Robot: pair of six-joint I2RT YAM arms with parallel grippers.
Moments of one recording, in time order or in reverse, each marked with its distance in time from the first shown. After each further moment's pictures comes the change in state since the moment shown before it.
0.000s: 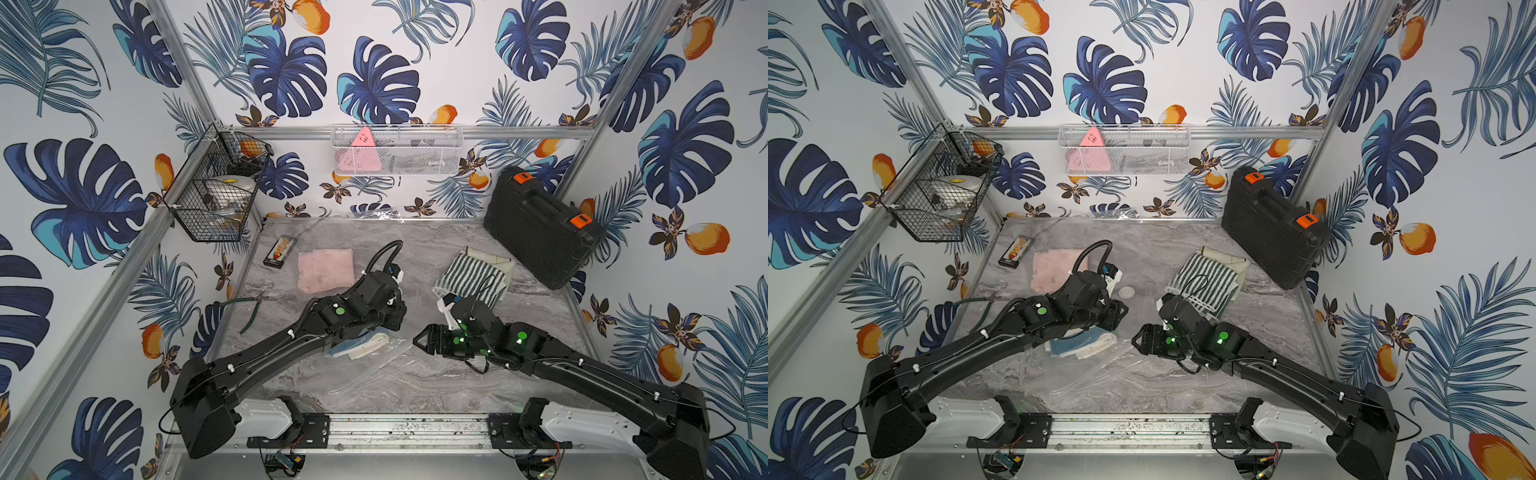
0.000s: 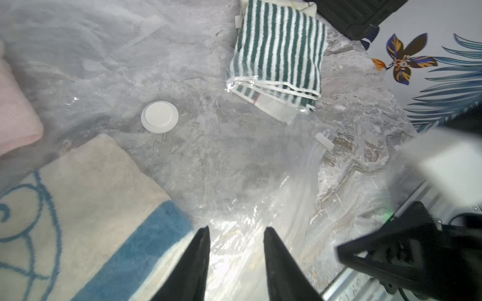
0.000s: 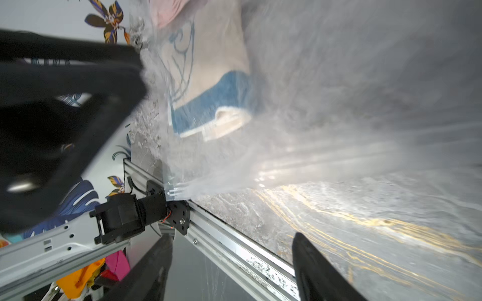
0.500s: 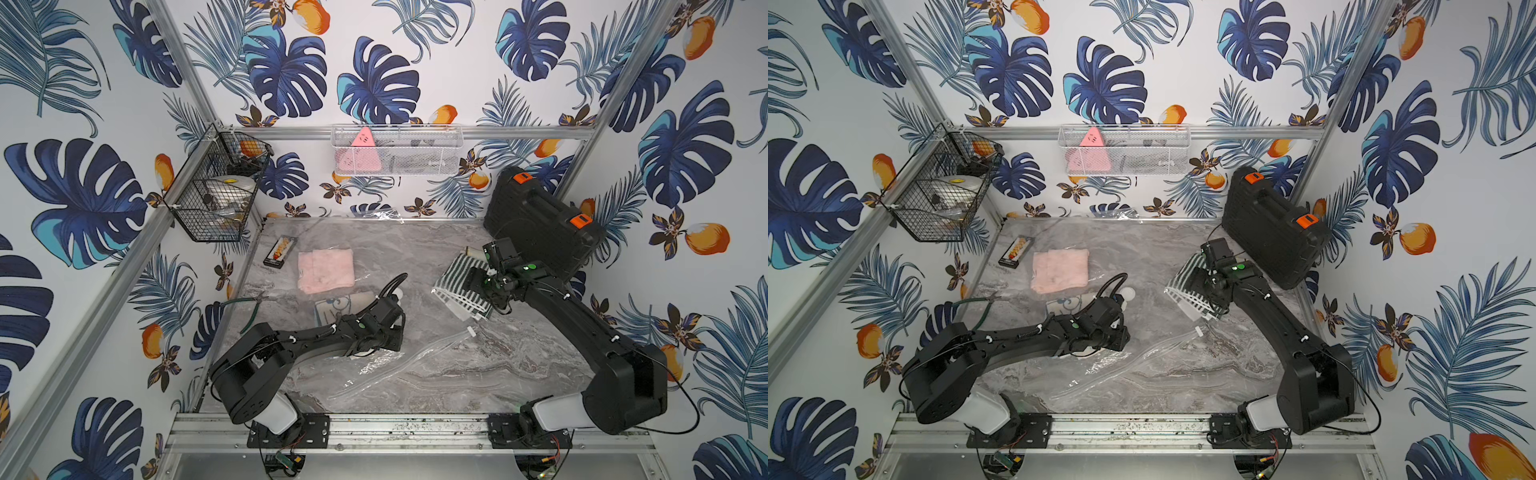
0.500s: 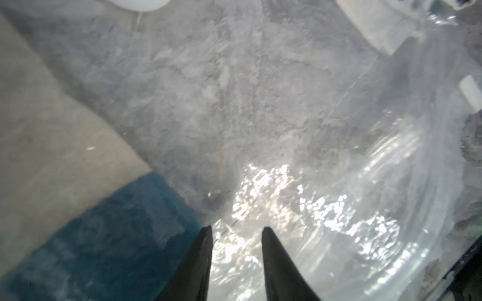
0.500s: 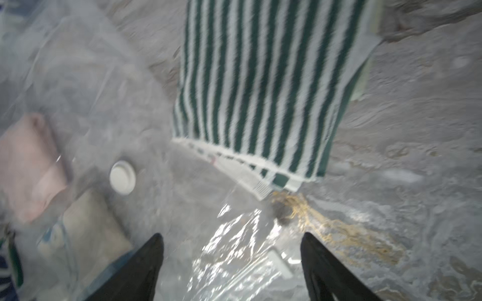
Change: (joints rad) left arm 0.019 0.183 -0.269 0.249 0.045 -0.103; right arm -0.631 0.390 0.274 -0.166 0.188 -0.196
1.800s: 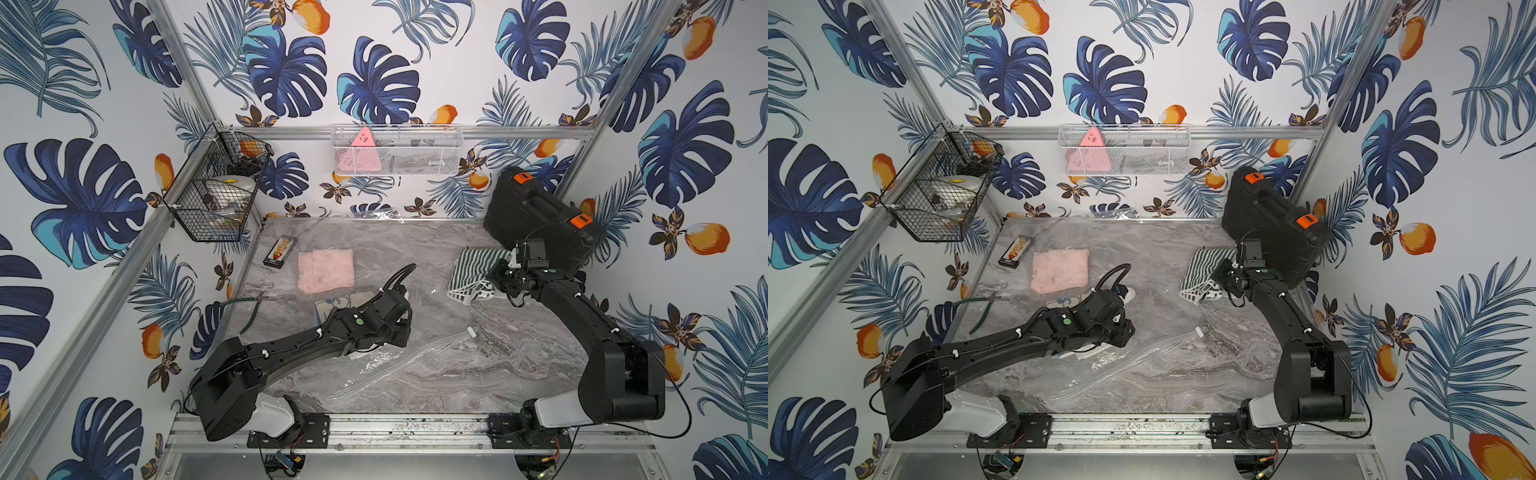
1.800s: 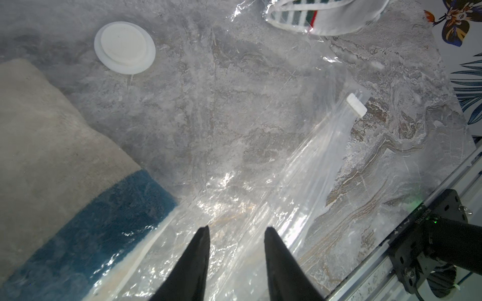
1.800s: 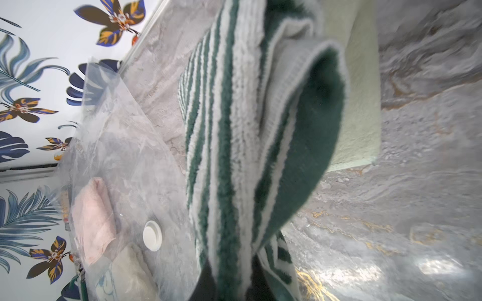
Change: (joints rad) left arm -0.087 -0.108 0.172 -0.191 -0.029 0.008; right arm -0.187 -0.023 -0.078 0.277 -0.211 -0.049
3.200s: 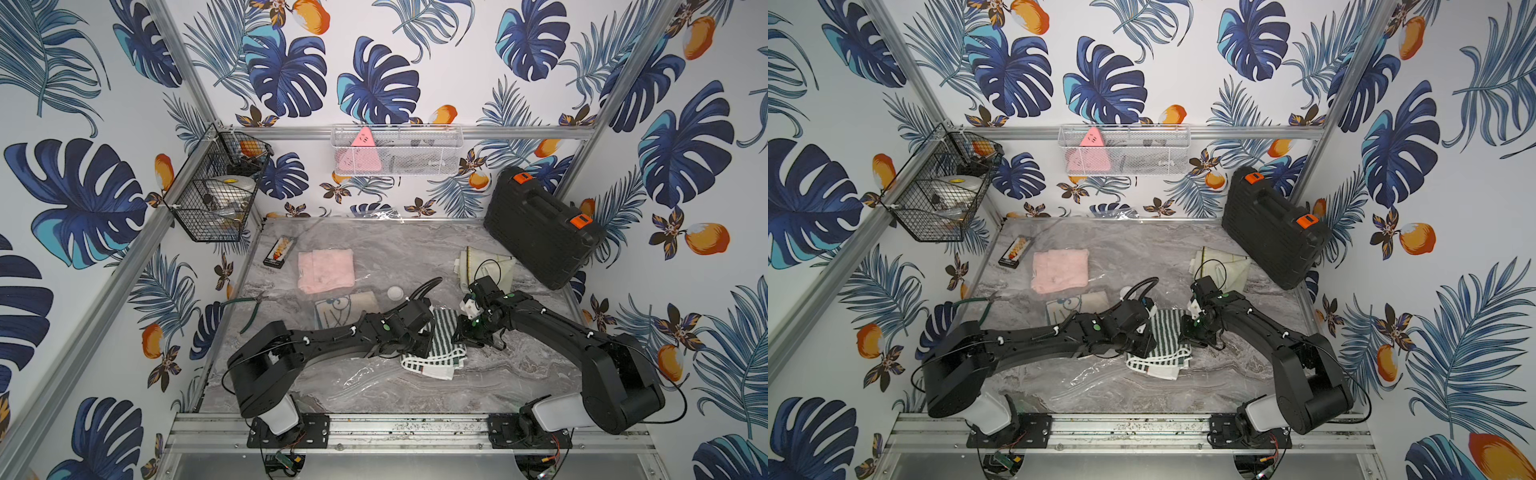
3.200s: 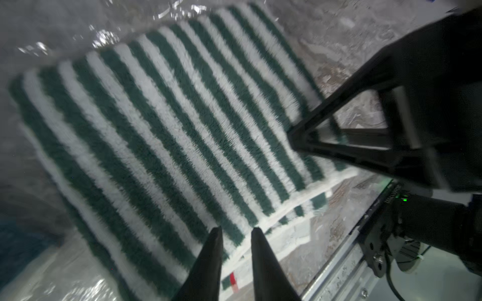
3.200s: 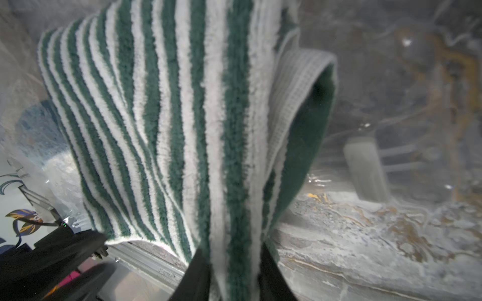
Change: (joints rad) left arm -0.103 0.257 0.048 0.166 0.122 -0.068; right arm 0.336 0.004 -0.249 -0.227 -0.188 -0.188
